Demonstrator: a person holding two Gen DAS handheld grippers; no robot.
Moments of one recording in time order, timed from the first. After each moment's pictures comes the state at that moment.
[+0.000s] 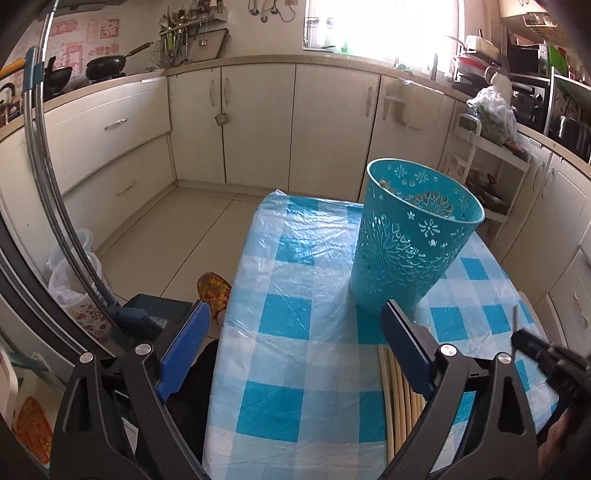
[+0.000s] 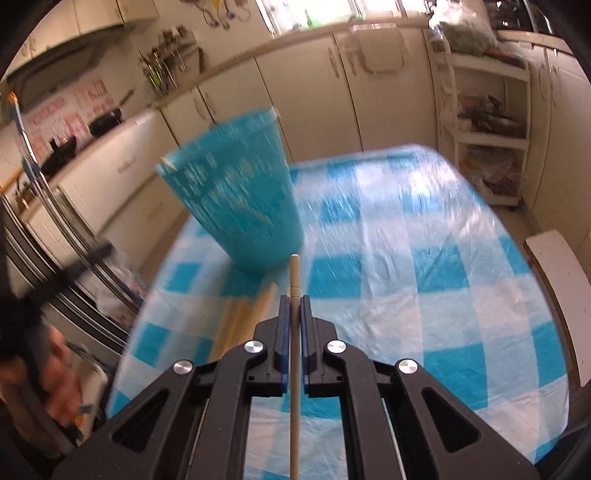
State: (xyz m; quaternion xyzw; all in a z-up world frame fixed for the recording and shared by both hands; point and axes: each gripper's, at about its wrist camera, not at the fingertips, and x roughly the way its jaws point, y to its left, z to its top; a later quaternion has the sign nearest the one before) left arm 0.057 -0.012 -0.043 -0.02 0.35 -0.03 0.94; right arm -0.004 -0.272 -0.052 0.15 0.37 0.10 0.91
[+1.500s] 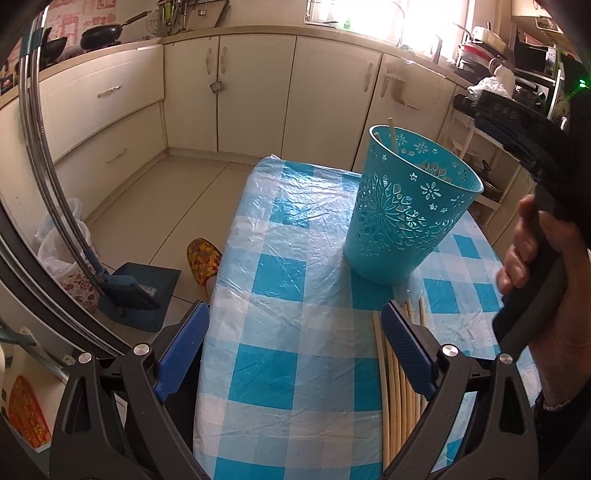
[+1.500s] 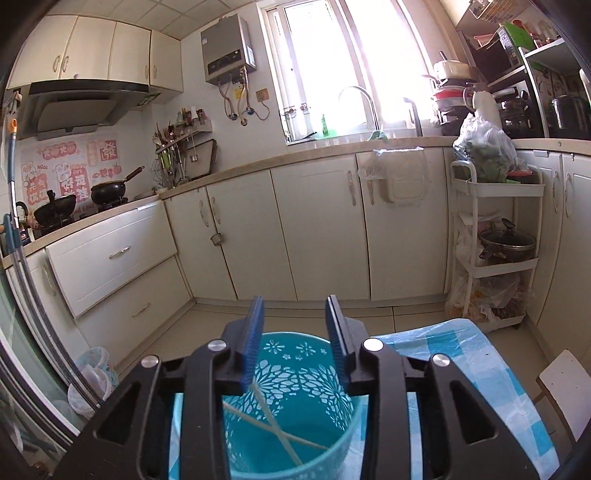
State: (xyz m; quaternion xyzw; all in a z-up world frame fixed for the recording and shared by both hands) left arm 0.049 -0.003 -0.052 -0.05 0.40 -0.04 0.91; right arm 0.096 -0.221 0.014 0.11 0.18 0.05 0.98
